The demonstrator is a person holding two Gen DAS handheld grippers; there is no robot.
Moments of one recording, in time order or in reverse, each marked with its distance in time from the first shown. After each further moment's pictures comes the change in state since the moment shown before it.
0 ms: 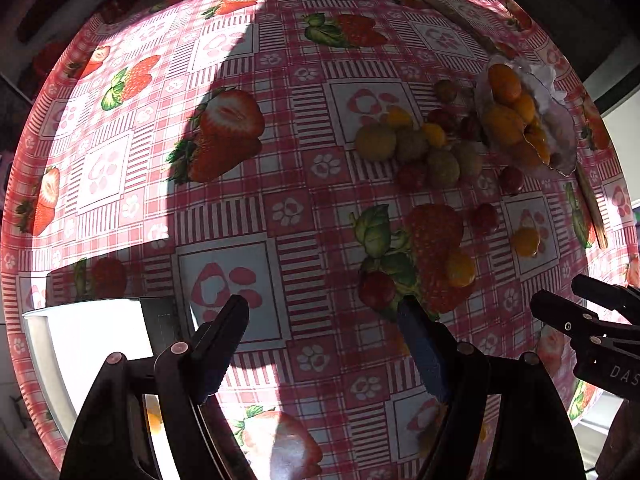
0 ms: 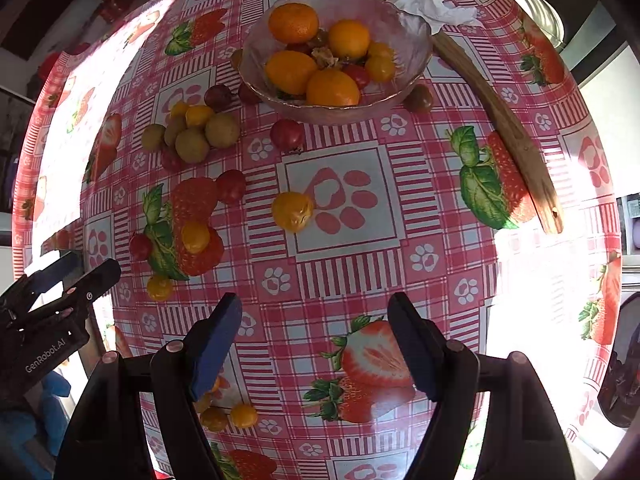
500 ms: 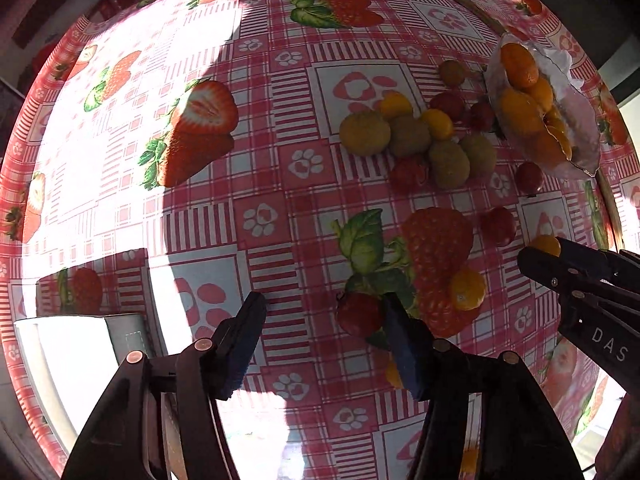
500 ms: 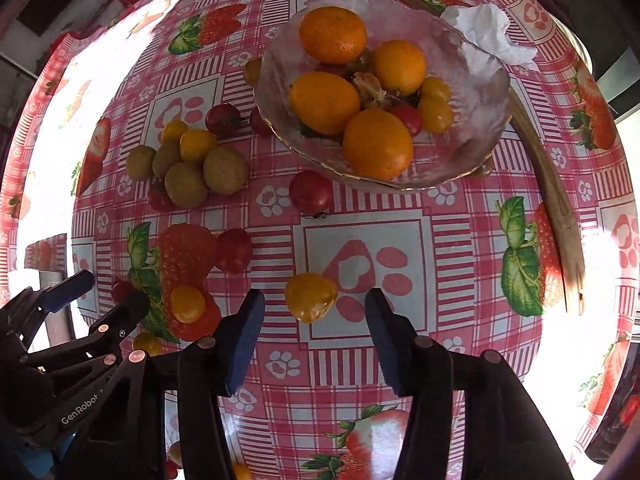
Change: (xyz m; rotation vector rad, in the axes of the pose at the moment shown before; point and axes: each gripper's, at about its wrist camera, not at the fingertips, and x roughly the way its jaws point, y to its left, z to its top) left arm 0.022 -0.019 0.008 0.012 0.023 0.030; right arm 0.041 0.036 0.057 -0.096 -0.023 -0.029
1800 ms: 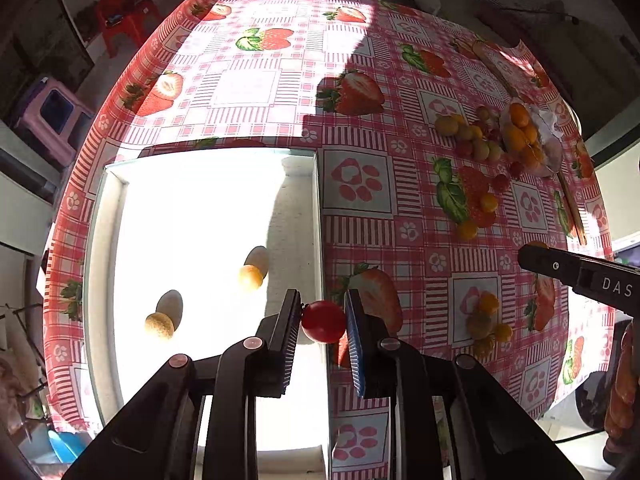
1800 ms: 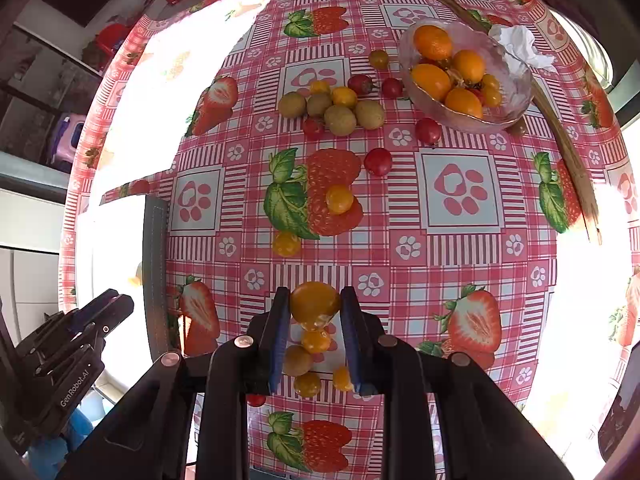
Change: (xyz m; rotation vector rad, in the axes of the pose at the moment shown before) left arm -0.093 0.121 -0.137 -0.231 -0.118 -0.054; right arm -0.075 0.062 -0.078 -0.068 0.000 0.172
